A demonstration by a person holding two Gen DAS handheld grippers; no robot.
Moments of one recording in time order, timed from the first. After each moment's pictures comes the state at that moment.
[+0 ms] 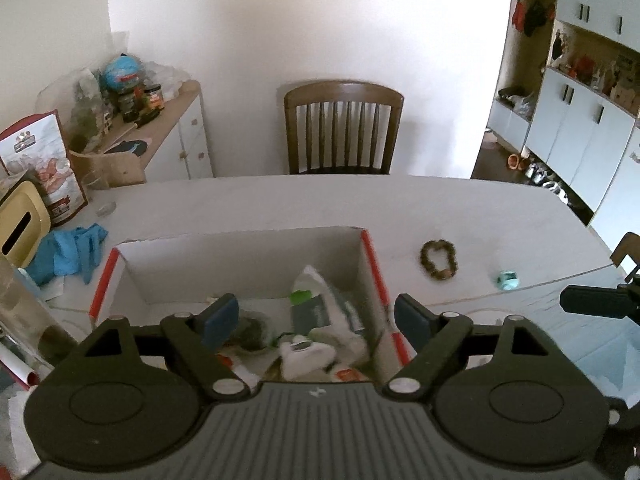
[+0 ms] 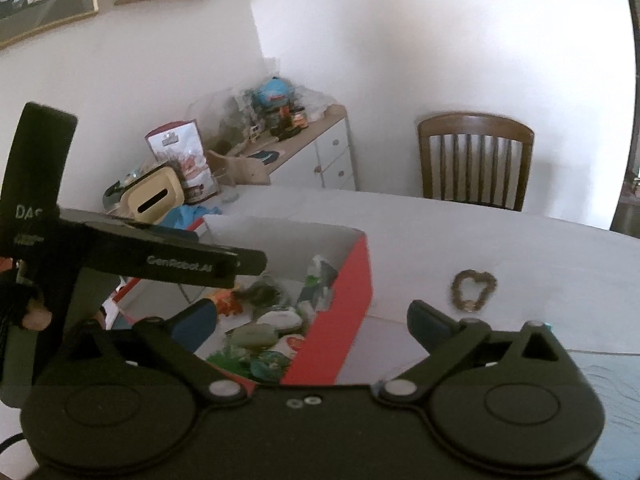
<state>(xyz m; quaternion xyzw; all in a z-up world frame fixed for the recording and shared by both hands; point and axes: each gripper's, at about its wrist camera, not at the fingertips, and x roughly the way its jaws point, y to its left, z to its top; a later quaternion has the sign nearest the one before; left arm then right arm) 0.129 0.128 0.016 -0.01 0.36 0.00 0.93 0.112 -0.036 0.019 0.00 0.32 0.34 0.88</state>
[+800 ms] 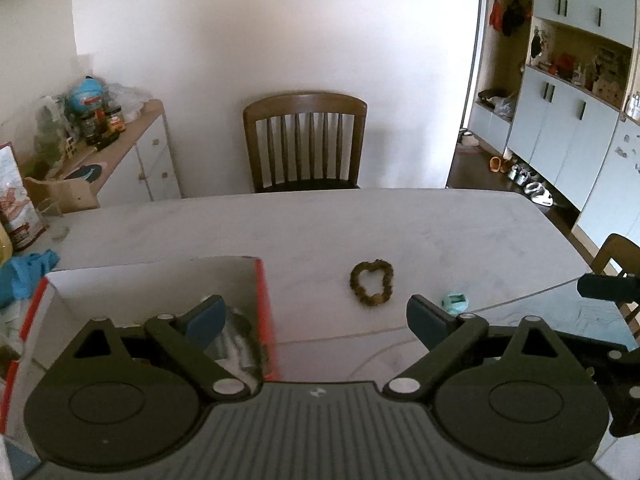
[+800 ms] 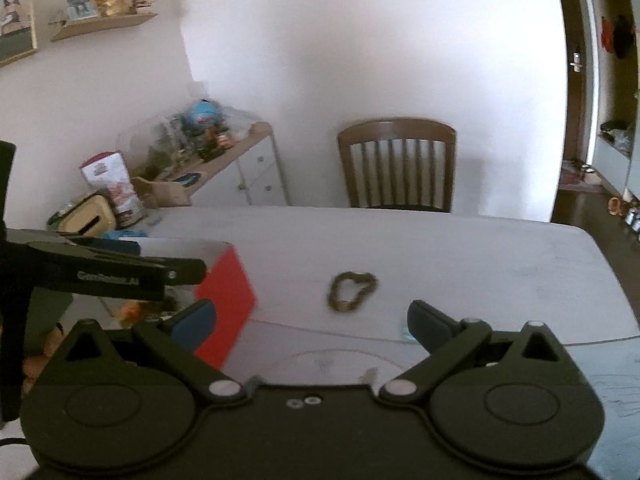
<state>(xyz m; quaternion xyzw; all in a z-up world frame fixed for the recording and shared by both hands) 0.161 0.032 0.012 0.00 0.35 -0.02 0.94 0.150 -0.149 0.011 0.02 0.31 0.26 0.91</state>
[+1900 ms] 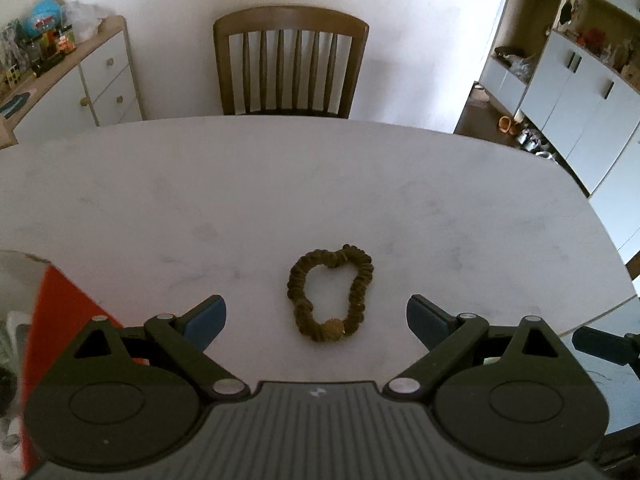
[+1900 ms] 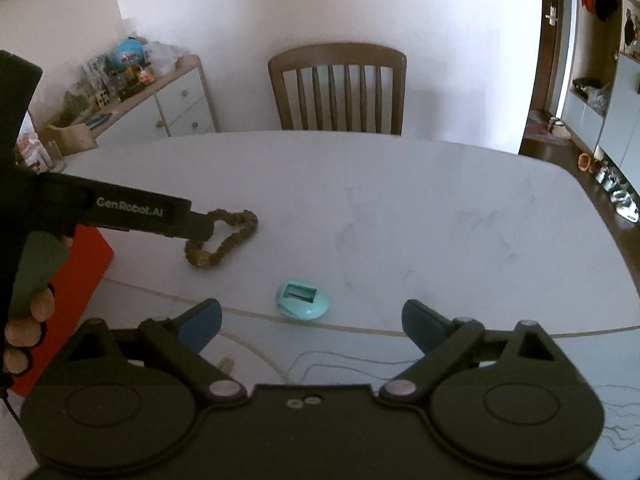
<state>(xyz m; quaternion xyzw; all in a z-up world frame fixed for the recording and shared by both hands) 0.312 -0.020 -0.105 -0.04 0.45 -0.02 0.89 0.252 -0.174 -0.096 -0.02 0.40 0.20 0.89</state>
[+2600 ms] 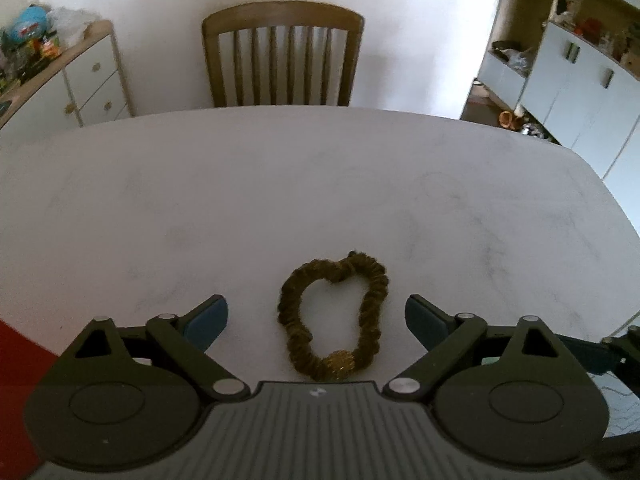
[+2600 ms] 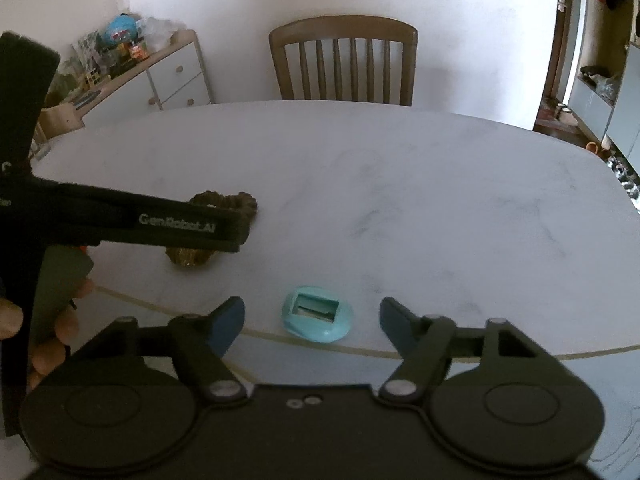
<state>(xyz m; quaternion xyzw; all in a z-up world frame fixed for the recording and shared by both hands) 0.333 -0.031 -0.143 -0.02 0.44 -0.03 0.90 0.283 -0.147 -0.129 -0.03 0.43 0.20 0.88</state>
